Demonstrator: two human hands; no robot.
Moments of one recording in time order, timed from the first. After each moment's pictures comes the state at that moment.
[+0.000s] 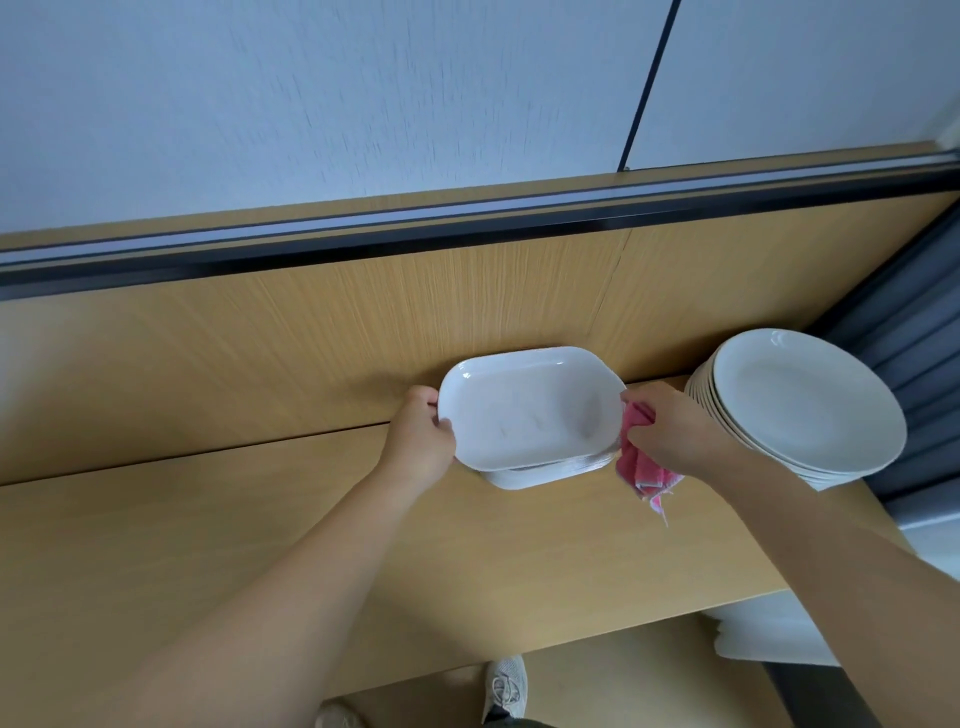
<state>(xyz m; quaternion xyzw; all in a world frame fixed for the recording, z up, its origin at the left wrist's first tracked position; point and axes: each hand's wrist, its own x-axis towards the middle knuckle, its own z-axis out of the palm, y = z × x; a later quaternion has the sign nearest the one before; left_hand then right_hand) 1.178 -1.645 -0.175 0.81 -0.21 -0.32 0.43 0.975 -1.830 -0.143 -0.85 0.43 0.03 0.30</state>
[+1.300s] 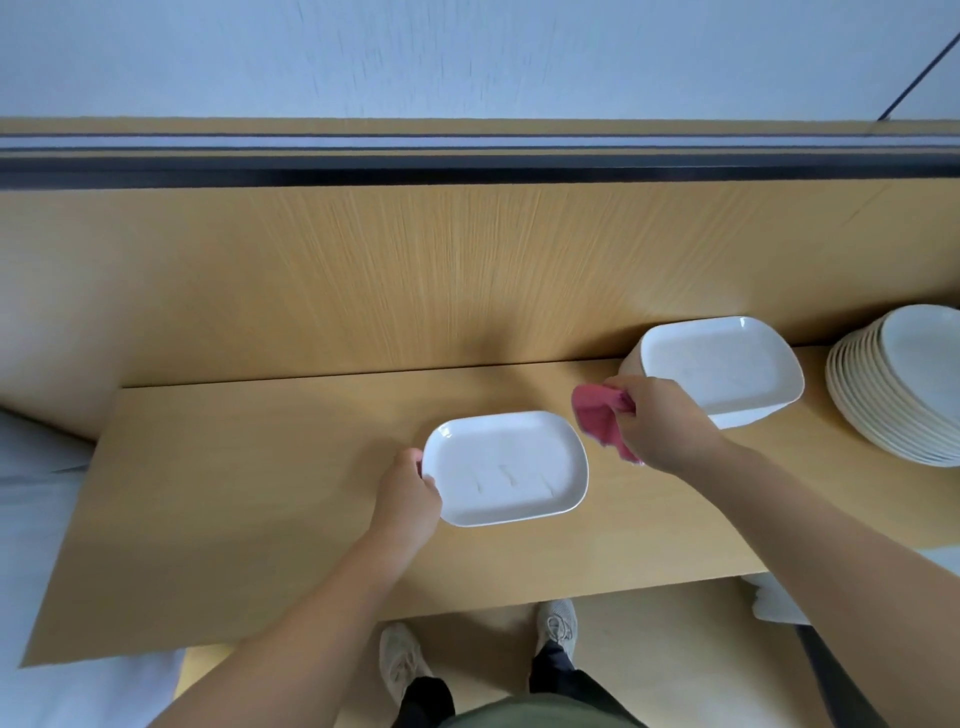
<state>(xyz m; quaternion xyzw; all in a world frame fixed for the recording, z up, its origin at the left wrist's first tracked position) 1.260 -1.416 -0.259 0.87 -0.14 -0.32 0.34 1.114 -1.635 -0.139 -0.88 0.38 0.06 0.27</state>
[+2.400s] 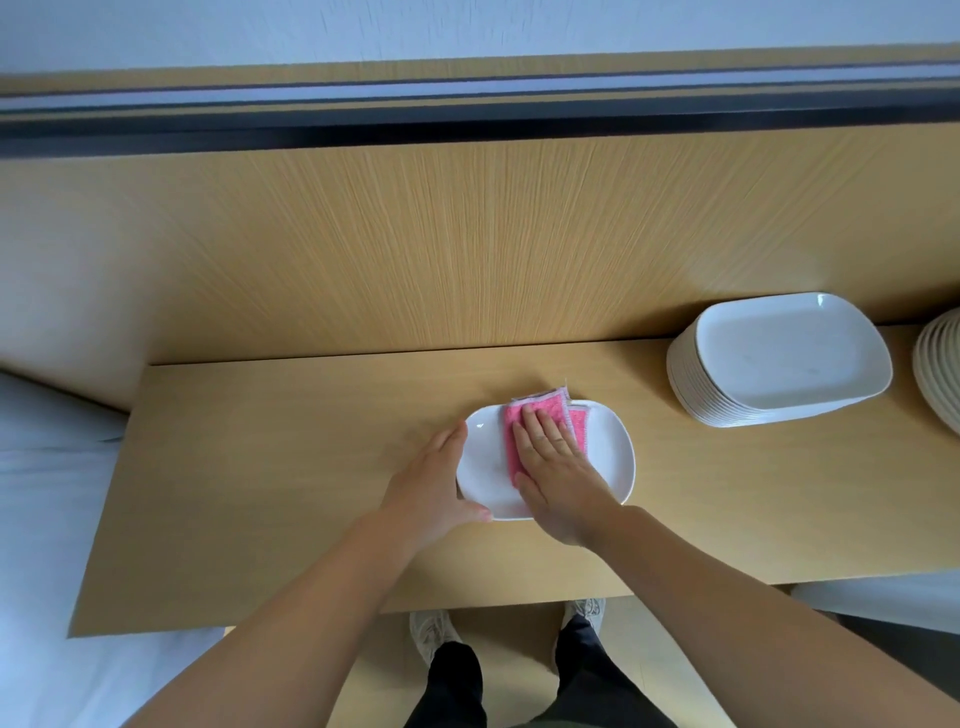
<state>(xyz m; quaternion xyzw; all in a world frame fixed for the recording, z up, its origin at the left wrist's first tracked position) 1.280 -1.407 -0.252 0.85 -0.36 -0.35 0.15 1.150 -1.554 -0.277 -0.95 0.15 0.17 0.20</state>
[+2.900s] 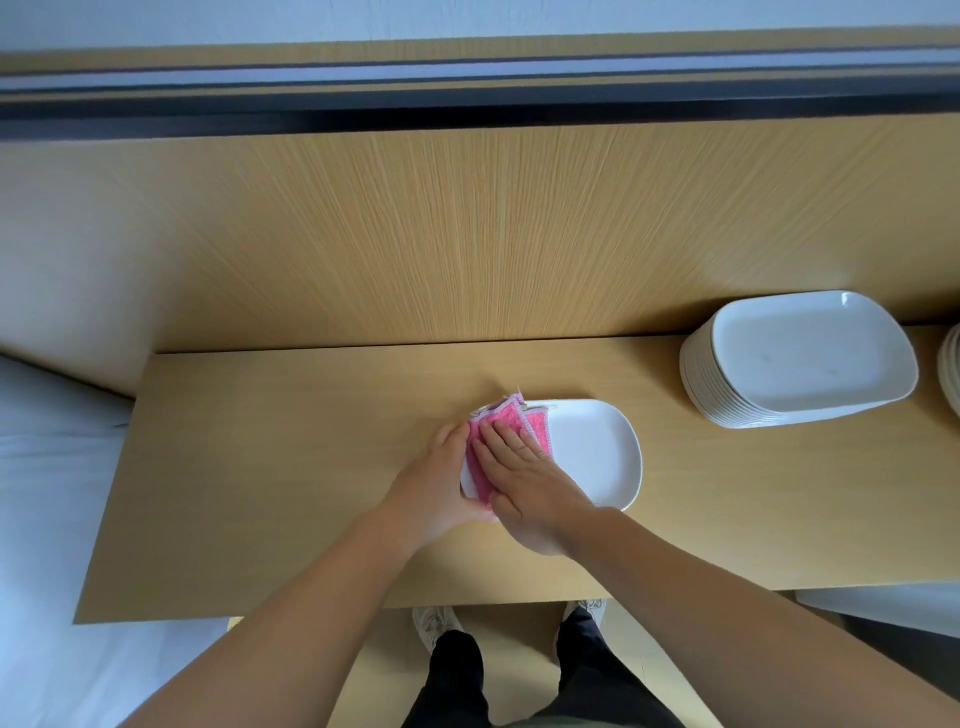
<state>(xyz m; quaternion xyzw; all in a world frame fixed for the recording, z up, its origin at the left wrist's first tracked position) 1.284 -1.408 -0.262 0.84 -0.37 -0.35 0.19 1.169 -1.531 -0.276 -0.96 0.05 0.18 0.23</state>
